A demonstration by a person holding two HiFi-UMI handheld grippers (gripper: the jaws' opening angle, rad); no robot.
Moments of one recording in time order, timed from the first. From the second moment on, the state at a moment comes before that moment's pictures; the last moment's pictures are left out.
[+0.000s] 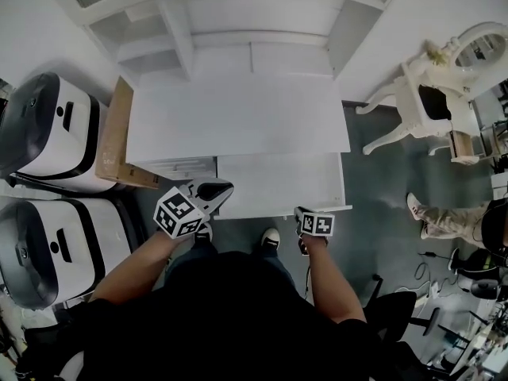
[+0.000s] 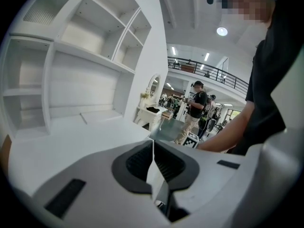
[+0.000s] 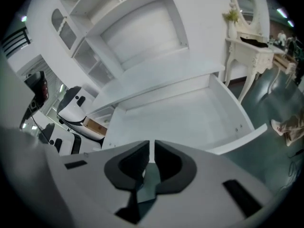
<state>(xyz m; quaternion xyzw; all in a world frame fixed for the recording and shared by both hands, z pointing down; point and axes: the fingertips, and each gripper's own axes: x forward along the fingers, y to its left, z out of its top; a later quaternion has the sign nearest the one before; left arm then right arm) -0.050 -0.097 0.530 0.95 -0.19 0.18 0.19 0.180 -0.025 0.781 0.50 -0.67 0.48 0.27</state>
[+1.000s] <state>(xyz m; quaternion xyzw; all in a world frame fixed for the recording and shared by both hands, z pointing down) -0.064 -0.132 0.481 0.95 -0.23 0.15 0.15 0.184 -0.107 0.563 0.54 -0.78 0.27 0.18</state>
